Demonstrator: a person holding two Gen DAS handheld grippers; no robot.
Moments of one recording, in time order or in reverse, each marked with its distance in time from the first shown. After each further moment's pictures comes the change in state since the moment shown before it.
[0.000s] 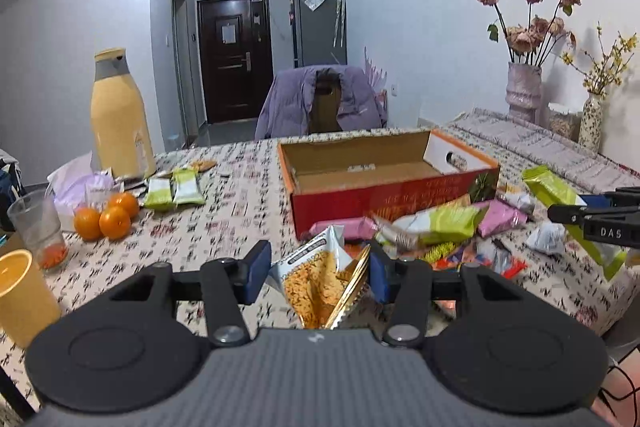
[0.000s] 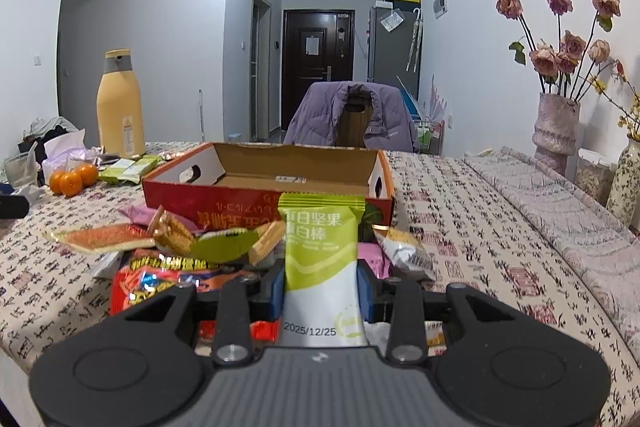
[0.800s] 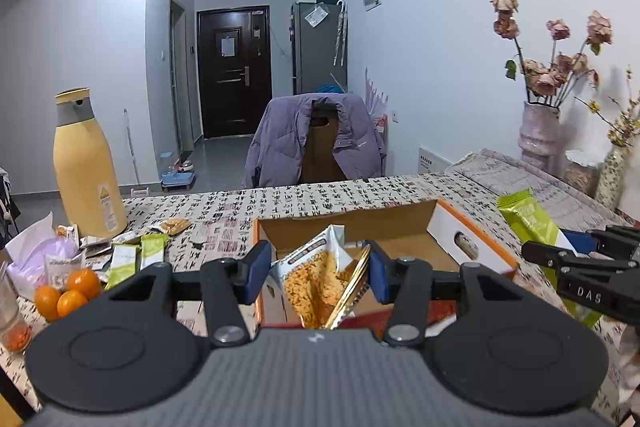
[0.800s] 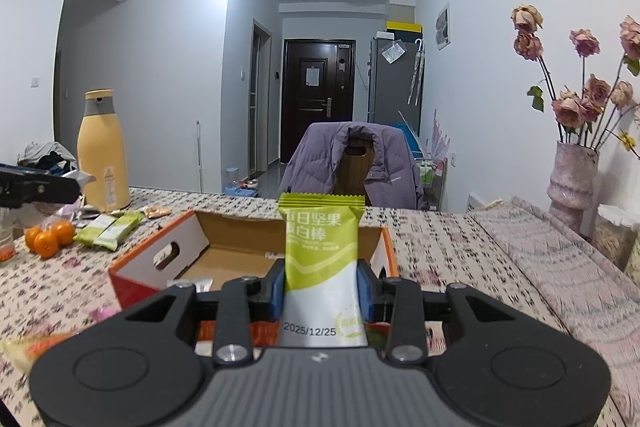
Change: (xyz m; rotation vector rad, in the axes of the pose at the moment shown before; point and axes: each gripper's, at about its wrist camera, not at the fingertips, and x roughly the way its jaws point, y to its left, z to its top) left arm 0.099 -0.019 0.115 -0.029 -0.032 -0.003; right arm 0.077 -0.008 0.091 -0.008 -0.092 -0.001
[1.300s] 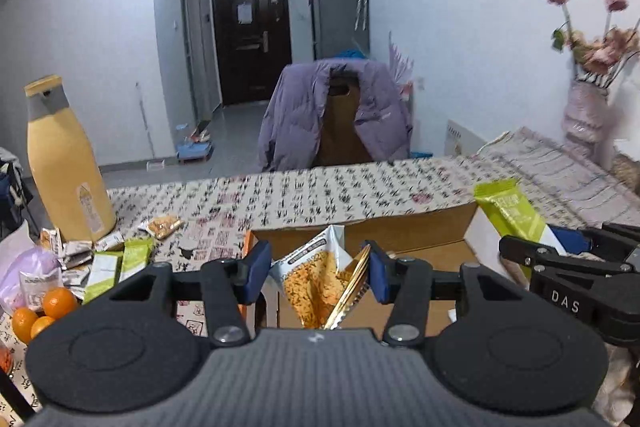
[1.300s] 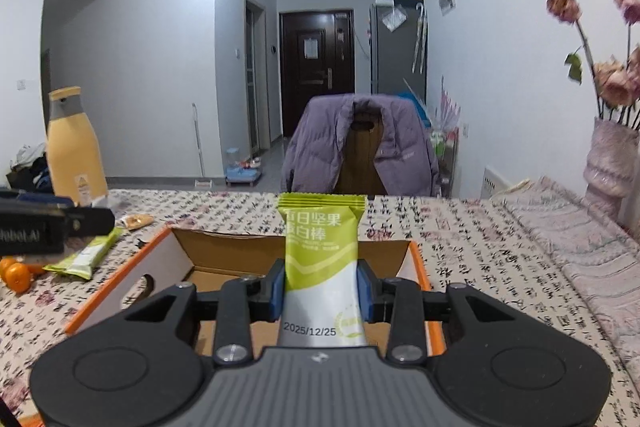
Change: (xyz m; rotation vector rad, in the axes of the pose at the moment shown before) left arm 0.127 -0.015 0.037 0.001 0.132 0.086; right arm 0.124 -0.004 0.043 0.059 0.109 0.017
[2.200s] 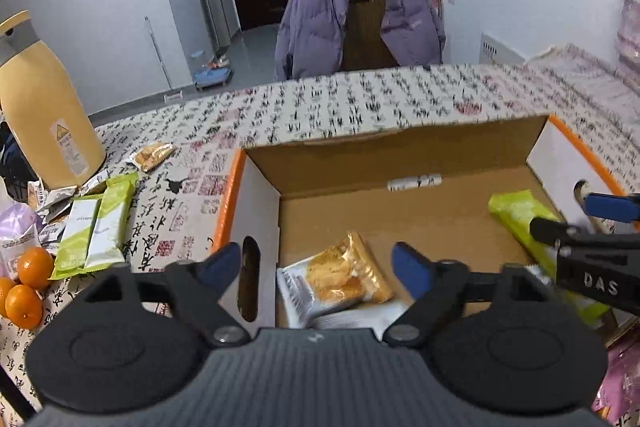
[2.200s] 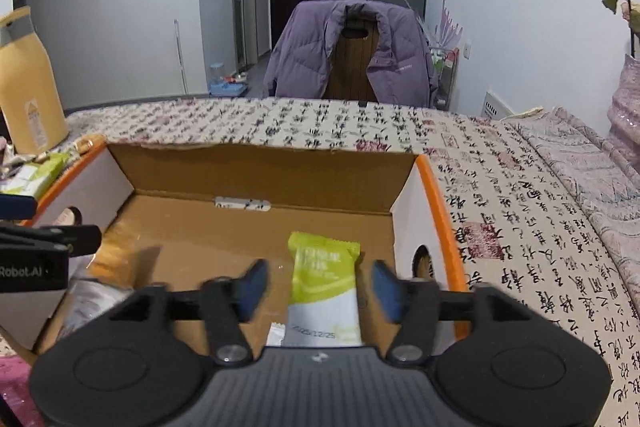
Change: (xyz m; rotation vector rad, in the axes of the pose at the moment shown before) left arm 0.096 -0.005 -0.027 0.025 0.233 0.078; right arm 0.095 -0.014 -0.025 -0.012 0.255 -0.031
